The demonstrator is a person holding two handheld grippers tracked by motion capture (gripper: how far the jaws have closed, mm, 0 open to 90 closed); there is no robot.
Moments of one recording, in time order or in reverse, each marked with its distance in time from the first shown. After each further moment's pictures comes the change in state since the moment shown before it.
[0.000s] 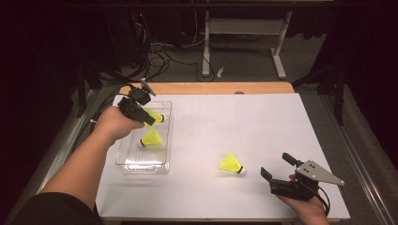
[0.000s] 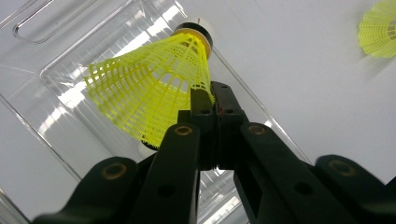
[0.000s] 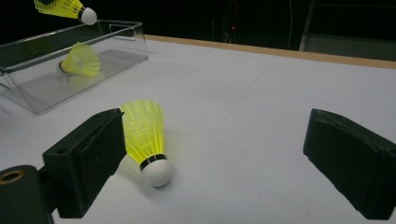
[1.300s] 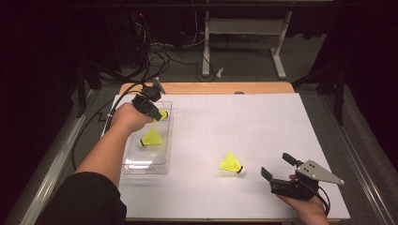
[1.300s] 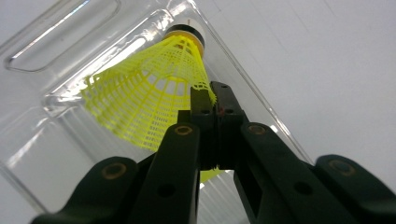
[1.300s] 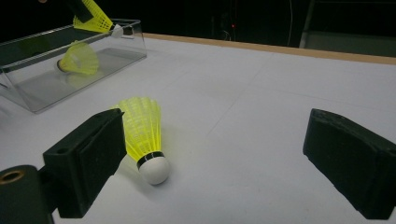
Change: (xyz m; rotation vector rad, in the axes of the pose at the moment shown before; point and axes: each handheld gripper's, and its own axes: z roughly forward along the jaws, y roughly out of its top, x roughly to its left) left arm 0.022 0.033 0.053 0.042 0.029 -0.034; right arm -0.003 -0.002 0.001 0.007 0.000 0.007
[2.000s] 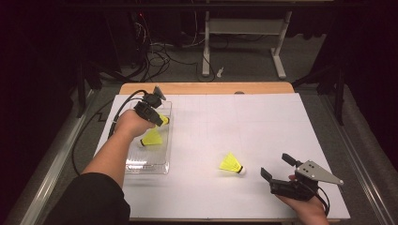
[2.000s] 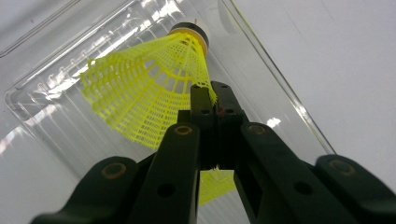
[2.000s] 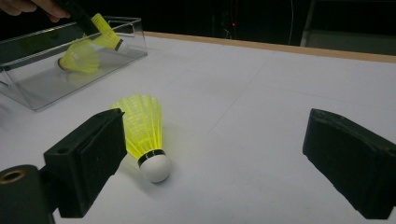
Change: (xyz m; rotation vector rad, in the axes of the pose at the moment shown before) left arm 0.008 -0.006 0.030 0.010 -0.017 -0.019; right arm 0.001 -0.001 0.000 0.004 0.004 -0.001
